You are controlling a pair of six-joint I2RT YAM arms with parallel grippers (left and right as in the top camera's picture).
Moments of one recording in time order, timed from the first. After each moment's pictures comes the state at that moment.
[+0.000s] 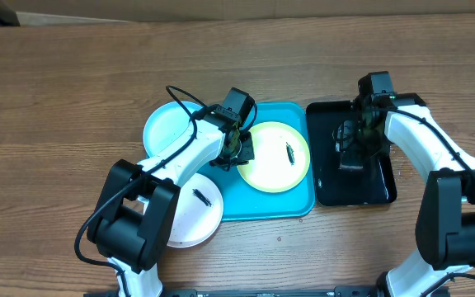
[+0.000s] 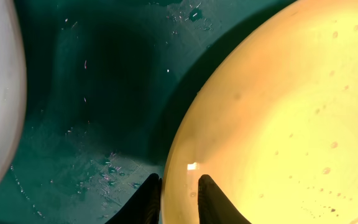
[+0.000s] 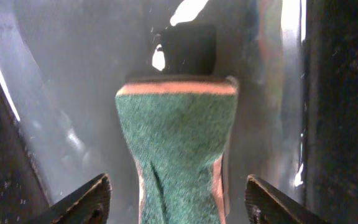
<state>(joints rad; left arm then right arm) -0.49 1.93 1.28 -0.72 0.09 -0.62 0.08 1.83 1.22 -0.84 -0.01 0.20</state>
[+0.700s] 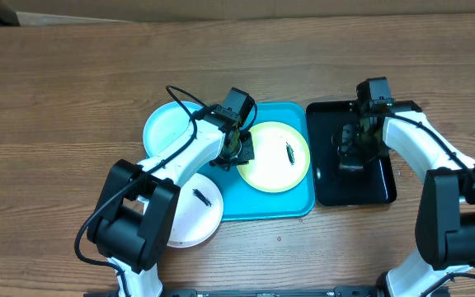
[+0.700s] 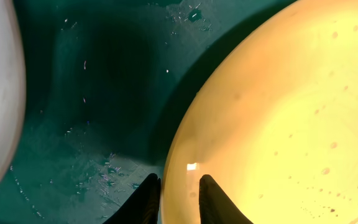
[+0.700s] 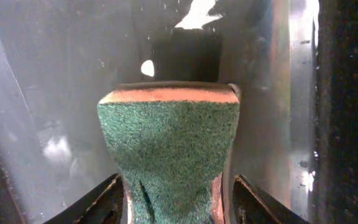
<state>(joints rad) -0.49 1.93 1.28 -0.72 0.09 -0.62 0.08 1.83 1.15 -0.74 0.01 0.20</state>
